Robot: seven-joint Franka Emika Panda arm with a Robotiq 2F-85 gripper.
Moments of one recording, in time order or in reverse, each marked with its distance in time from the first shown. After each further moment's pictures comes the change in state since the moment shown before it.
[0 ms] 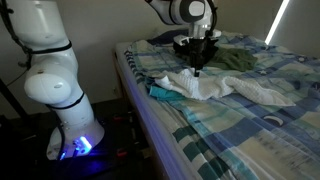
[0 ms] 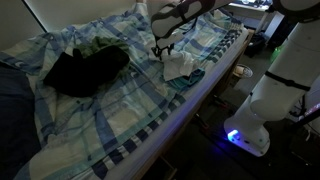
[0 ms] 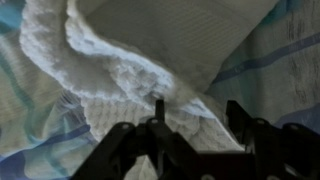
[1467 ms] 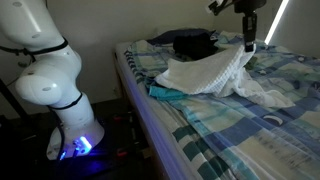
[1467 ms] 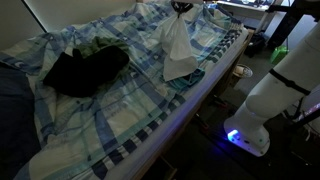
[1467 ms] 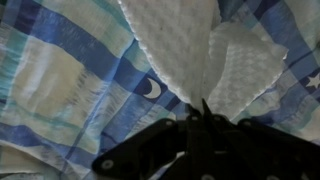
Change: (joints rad) arm -0.189 -0.147 -0.152 0.162 0.079 0.082 0.157
